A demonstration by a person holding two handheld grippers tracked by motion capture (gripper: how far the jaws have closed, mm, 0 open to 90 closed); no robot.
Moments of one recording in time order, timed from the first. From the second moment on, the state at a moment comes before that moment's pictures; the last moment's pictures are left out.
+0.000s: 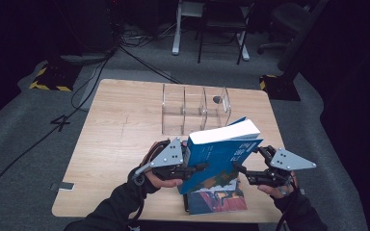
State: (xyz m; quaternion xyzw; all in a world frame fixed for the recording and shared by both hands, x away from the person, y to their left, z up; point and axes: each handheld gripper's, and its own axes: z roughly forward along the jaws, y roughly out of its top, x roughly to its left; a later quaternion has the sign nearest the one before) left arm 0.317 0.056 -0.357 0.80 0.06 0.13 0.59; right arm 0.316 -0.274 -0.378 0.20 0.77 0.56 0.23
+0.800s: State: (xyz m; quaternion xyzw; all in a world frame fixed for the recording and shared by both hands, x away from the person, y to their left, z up) left arm 0.323 0.045 -0.316 0.78 0.08 0.12 0.61; right arm 0.306 -0.267 -0.373 0.17 0.77 0.57 0.23
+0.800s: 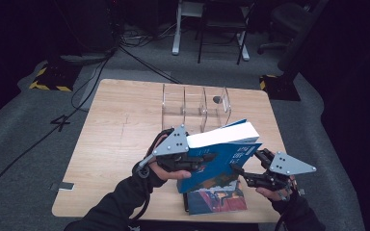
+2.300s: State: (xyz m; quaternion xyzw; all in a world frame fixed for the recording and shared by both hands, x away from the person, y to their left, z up) left arm 0.396 0.107 -0.241 0.72 0.30 0.32 0.54; right arm 0.334 -0.317 -0.402 0.27 0.77 0.52 0.24
